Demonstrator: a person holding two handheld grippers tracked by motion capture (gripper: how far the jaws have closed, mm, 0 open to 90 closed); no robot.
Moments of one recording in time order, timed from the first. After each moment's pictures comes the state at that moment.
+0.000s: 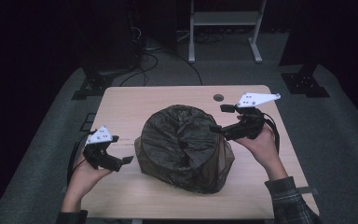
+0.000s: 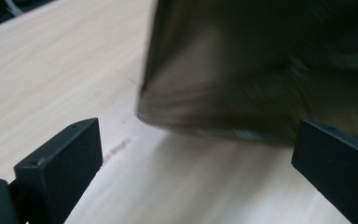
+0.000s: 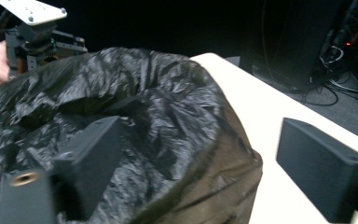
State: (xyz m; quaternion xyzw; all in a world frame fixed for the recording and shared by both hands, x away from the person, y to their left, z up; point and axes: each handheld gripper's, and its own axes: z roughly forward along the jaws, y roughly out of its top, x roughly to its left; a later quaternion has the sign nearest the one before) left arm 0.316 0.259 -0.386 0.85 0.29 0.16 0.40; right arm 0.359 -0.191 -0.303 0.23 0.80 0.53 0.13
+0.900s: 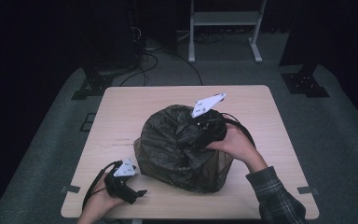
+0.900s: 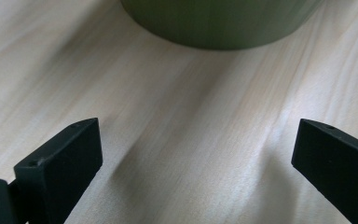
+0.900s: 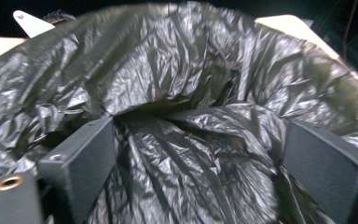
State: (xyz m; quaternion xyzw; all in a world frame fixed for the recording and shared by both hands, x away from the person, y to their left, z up) left arm 0.289 0.221 -0.473 0.91 0.23 0.11 0.33; right arm 0.369 -0.097 -0.311 0.13 0.89 0.43 0.08
